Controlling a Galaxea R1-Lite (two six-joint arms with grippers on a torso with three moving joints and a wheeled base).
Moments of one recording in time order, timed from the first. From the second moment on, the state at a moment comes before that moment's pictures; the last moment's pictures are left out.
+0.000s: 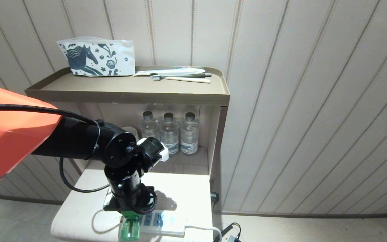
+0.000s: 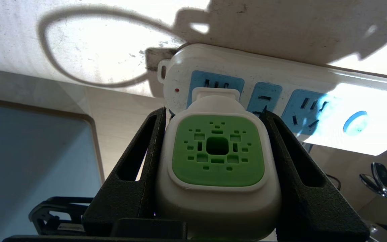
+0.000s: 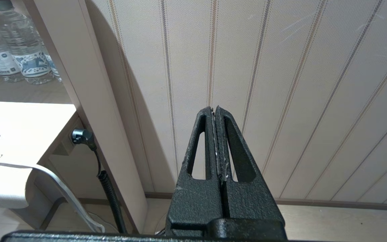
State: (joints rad) left arm -0.64 2.03 -1.31 0.72 0.17 -0.66; right arm 0.00 0.00 0.00 -0.14 -0.01 0.04
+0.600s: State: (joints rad) left arm -0.64 2.03 -1.32 0.72 0.17 -0.66; right arm 0.00 0.00 0.00 -0.14 -0.01 0.04
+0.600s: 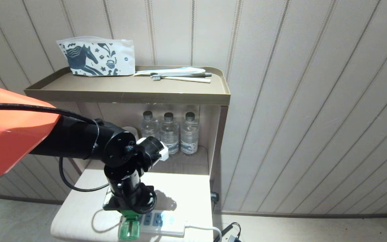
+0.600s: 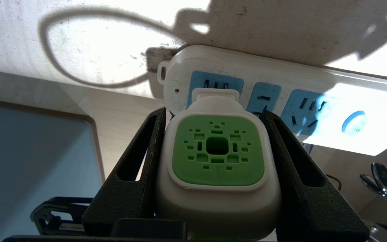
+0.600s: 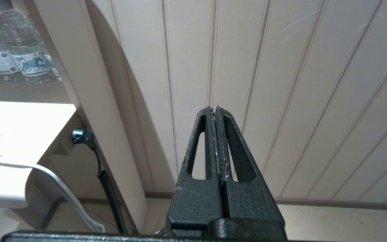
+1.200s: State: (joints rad) left arm -0.64 2.04 -1.31 0.72 0.17 -0.66; right arm 0.00 0.00 0.00 -0.14 -0.01 0.04
